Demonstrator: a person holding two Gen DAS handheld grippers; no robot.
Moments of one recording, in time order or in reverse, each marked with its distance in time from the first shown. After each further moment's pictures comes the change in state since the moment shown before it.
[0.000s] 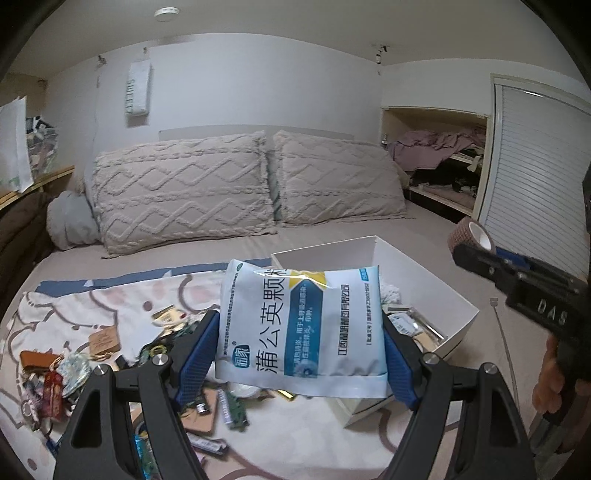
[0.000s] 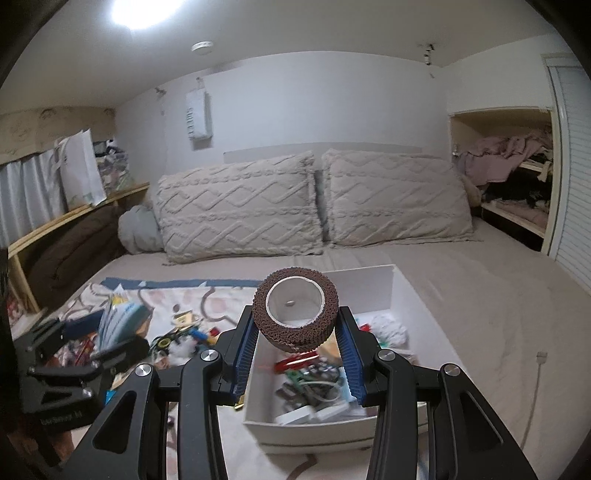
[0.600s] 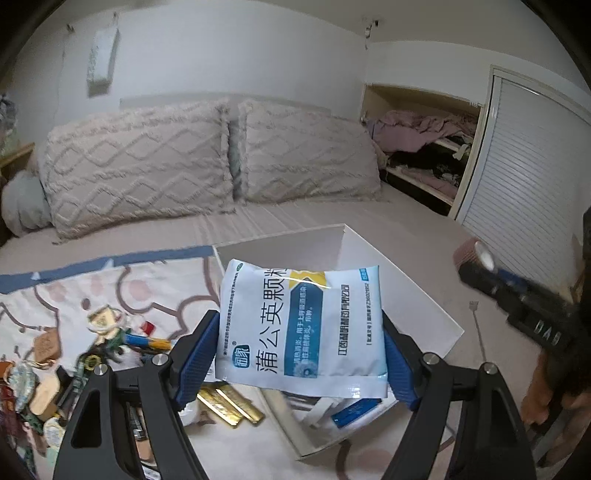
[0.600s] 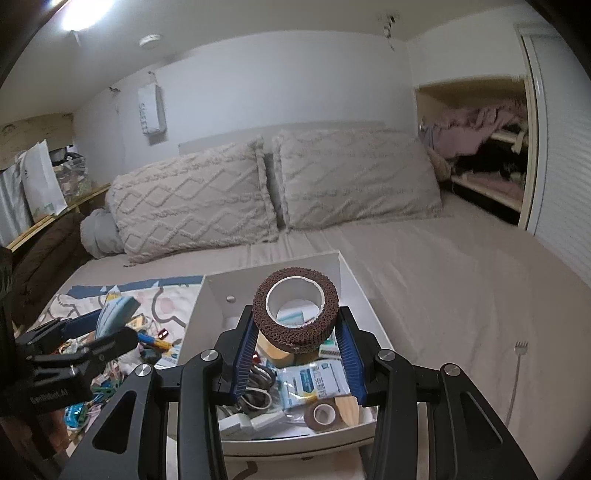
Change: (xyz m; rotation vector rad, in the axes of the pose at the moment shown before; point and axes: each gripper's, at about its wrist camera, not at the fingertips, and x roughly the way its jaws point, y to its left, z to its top) left arm 0.085 -0.033 0.033 -0.041 0.139 -0.133; right arm 0.040 -0.074 0.008 0.076 0.090 -0.087
